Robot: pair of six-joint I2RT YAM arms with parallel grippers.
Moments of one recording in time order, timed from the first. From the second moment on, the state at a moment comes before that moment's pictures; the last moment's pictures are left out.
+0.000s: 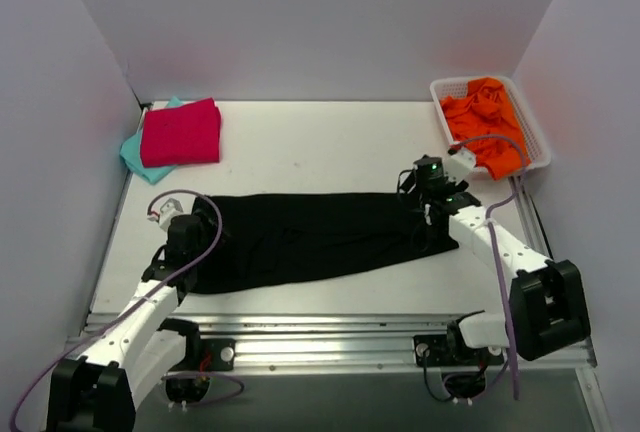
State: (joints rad) left arm -0.19 0.79 0.34 -0.18 -0.19 -0.90; right arm 0.28 1.24 0.77 -0.27 0.52 0.78
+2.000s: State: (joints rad) left arm -0.31 2.31 2.05 0.49 0.78 -0.99; right arm 1.30 1.60 0.98 -0.09 0.77 0.73
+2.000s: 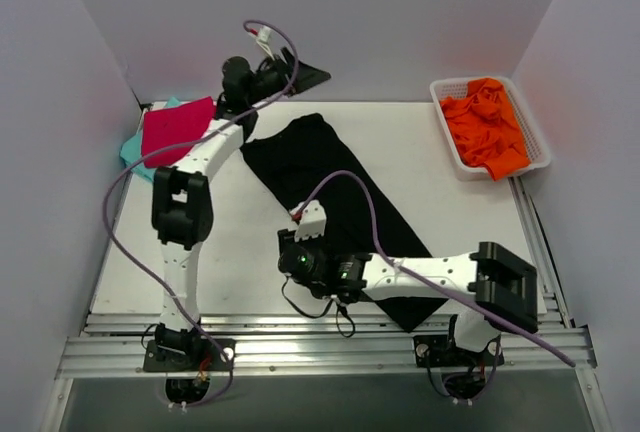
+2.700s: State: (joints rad) left arm -0.84 1.42 0.72 0.09 -0.08 -0.89; right arm 1.22 1.15 0.92 -0.38 1.03 0.69
